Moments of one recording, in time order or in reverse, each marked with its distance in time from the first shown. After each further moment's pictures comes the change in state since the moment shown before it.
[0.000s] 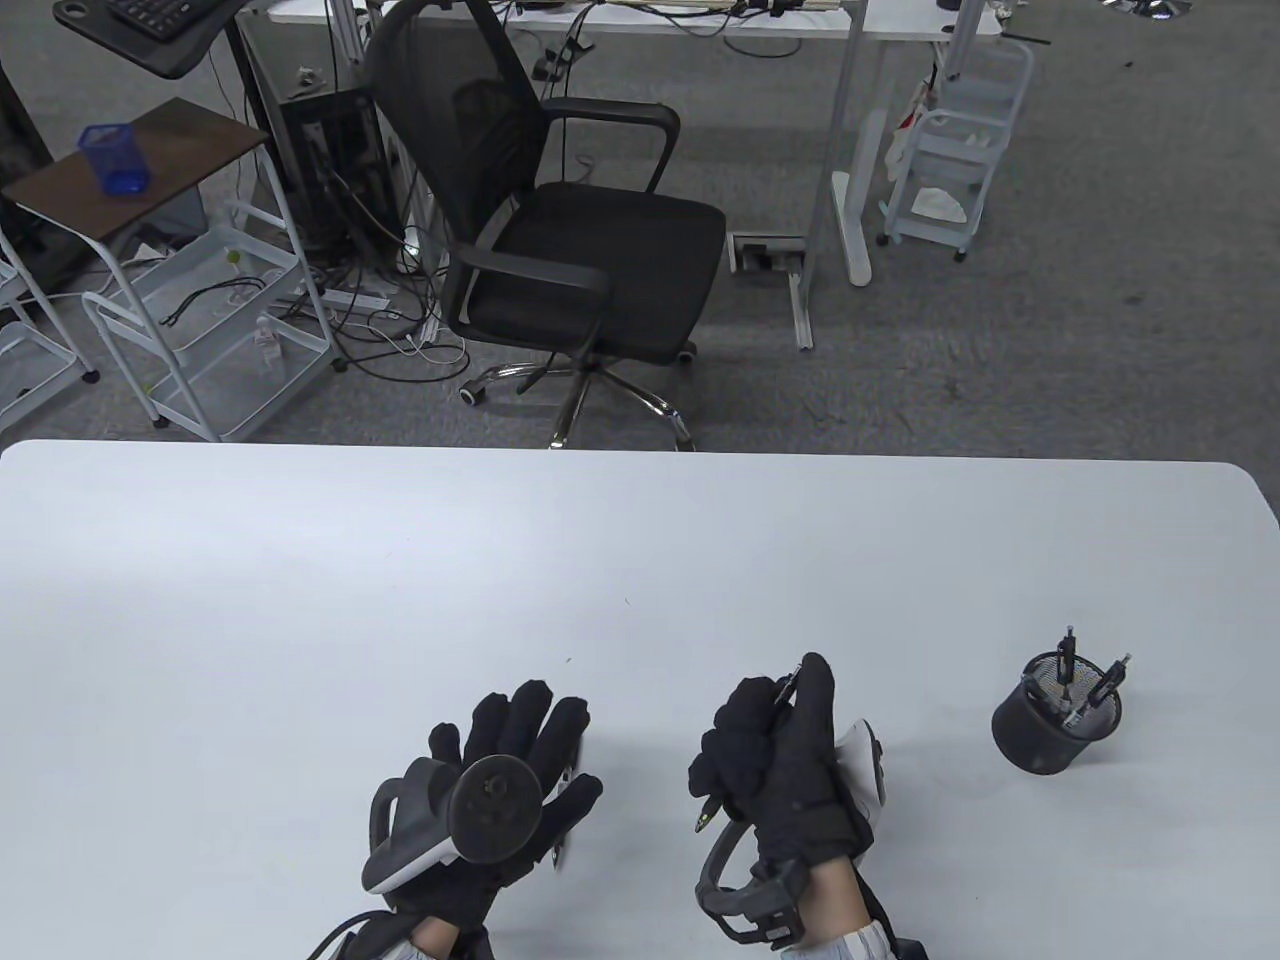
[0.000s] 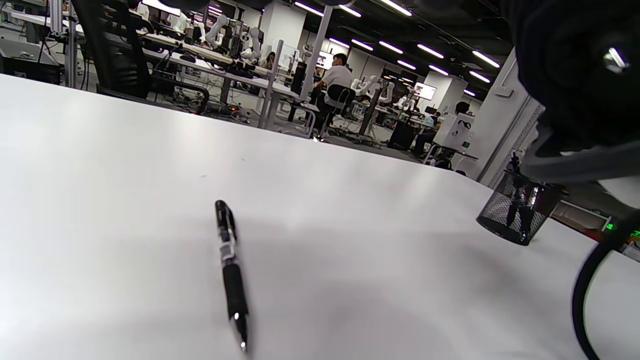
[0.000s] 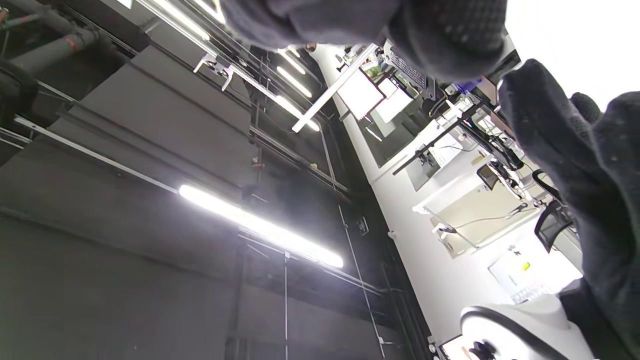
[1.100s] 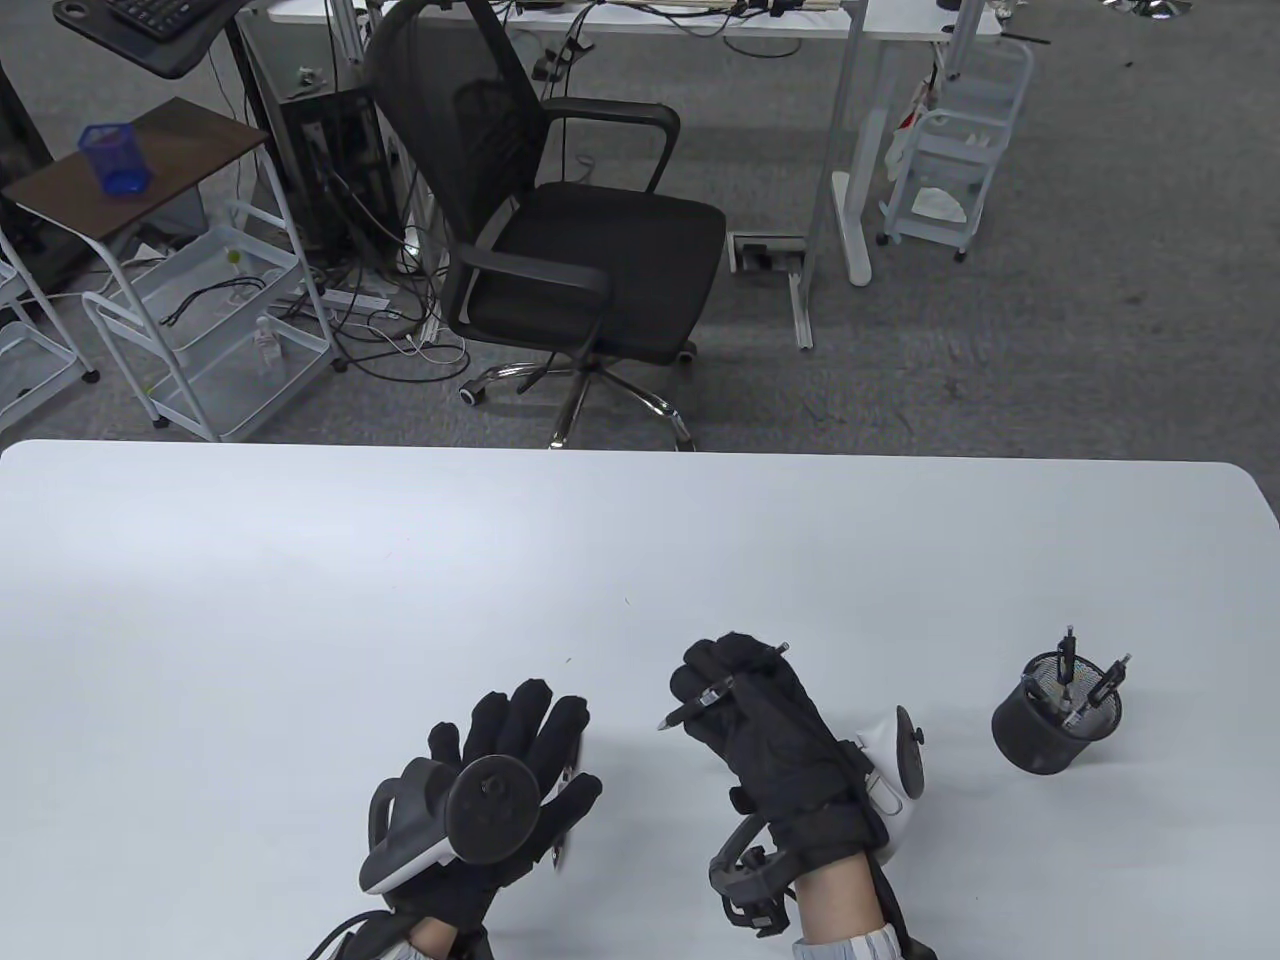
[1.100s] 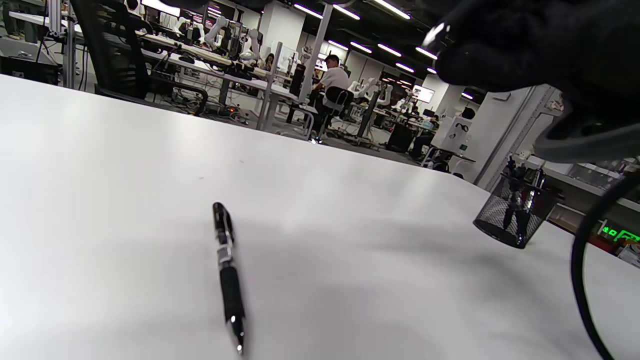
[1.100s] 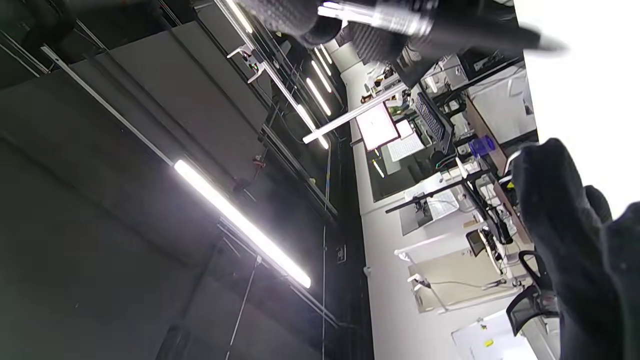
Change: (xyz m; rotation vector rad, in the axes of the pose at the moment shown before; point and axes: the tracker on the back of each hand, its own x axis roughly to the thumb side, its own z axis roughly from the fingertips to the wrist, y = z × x) left_hand -0.002 0.001 0.001 0.007 -0.005 0.010; right_hand 0.027 0.005 -0.001 -0.070 -0.092 0.272
